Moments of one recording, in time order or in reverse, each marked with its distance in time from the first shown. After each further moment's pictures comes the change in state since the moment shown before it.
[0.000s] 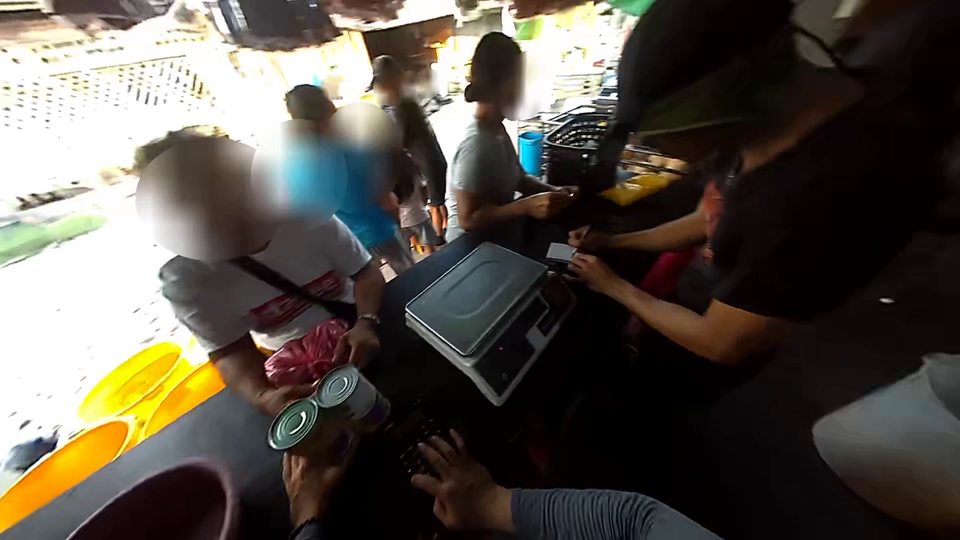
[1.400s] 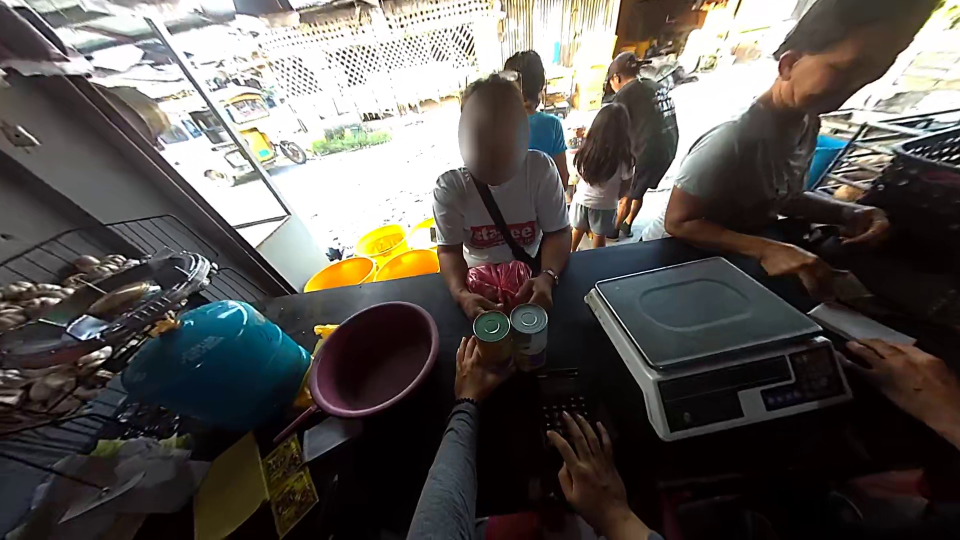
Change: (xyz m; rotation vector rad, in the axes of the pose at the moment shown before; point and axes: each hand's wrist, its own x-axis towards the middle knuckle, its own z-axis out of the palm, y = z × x) left_hand 0.004 -0.027 0.011 0.044 0.032 -0.072; right_hand 0.005 0.004 0.023 -0.228 0.200 -0.103
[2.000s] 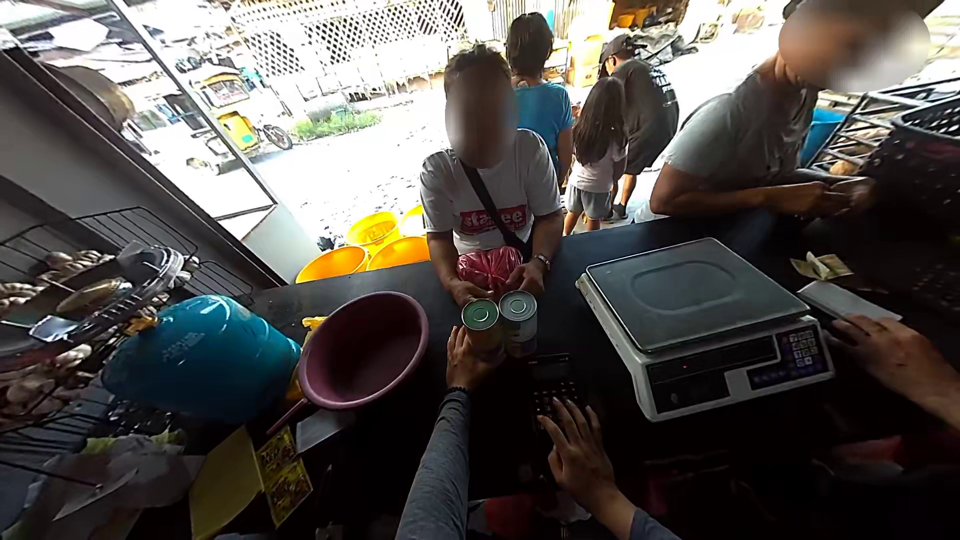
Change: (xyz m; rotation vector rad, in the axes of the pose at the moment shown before) left_hand -0.001 0.006 0.000 0.012 -0.021 -0.012; right_hand -0.001 0.003 -0.003 0.020 -0.006 0.014
